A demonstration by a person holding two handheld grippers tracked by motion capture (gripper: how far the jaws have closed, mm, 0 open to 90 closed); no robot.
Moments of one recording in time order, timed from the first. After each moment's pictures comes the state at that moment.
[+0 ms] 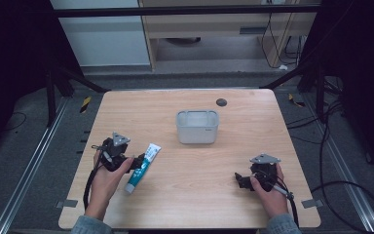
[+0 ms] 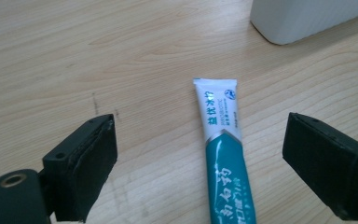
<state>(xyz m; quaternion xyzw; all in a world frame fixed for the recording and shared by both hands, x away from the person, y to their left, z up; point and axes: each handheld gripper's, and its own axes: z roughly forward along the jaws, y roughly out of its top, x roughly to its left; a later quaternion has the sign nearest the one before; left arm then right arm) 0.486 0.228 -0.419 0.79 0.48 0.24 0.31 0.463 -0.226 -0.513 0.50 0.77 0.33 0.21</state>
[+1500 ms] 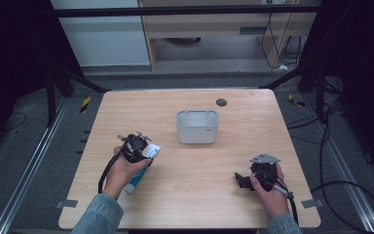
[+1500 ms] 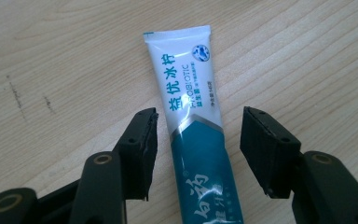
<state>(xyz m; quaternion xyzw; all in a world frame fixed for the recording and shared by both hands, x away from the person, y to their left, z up) 0.528 0.190 -0.449 0.86 0.45 0.14 0.18 0.464 -0.226 -0.513 0.49 0.78 0.33 0.21</state>
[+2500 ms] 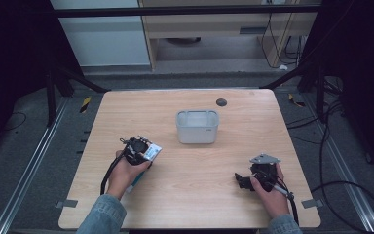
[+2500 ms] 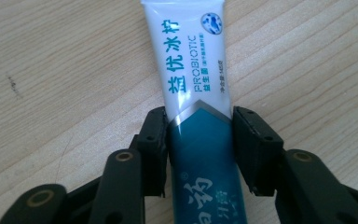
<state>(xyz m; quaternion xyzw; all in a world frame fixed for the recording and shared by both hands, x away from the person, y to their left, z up) 0.533 0.191 -0.469 0.87 0.46 0.12 0.16 0.463 -0.225 -0.512 0.49 0.78 0.33 0.21</state>
